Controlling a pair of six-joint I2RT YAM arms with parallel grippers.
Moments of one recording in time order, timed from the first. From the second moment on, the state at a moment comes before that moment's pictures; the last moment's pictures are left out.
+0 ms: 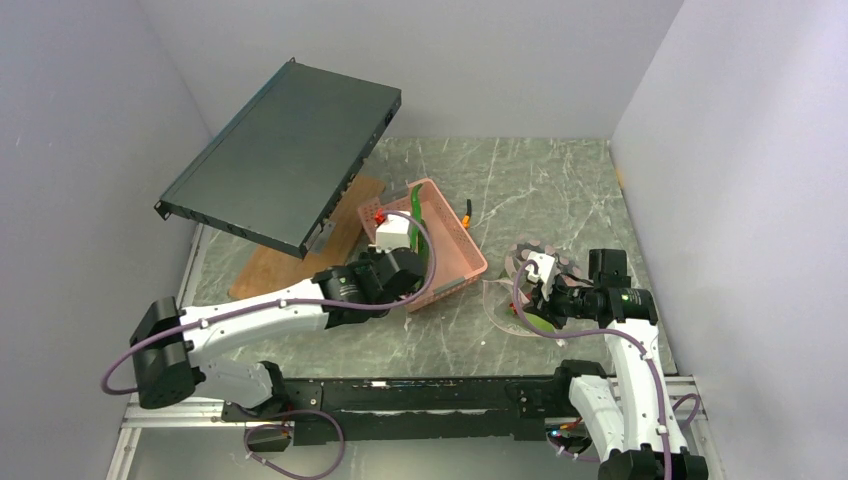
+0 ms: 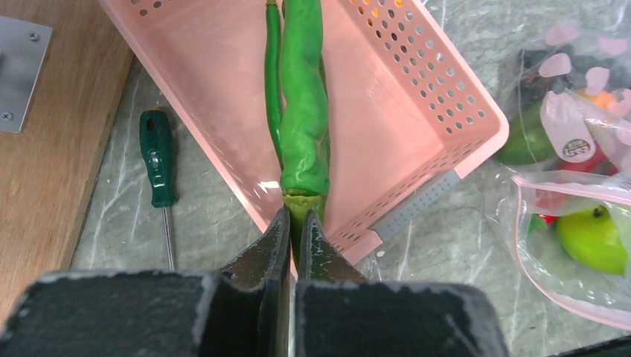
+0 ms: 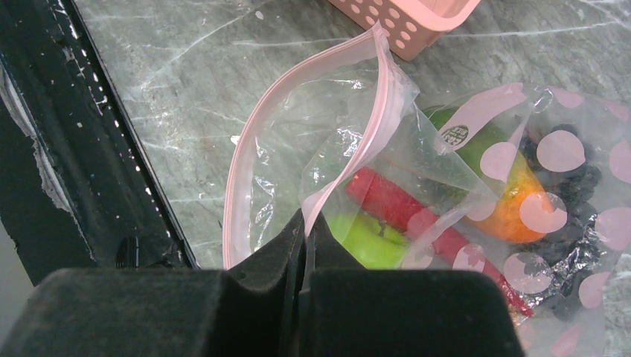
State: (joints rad) left arm -1.12 1.28 1.00 -0.43 -0.69 -0.73; right arm -0.10 0.75 0.67 -1.05 -0.81 -1.04
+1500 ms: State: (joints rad) left arm -1.07 1.44 1.02 -0.31 -0.48 -0.67; right arm -0.10 0.74 0.67 -1.05 -0.81 -1.04
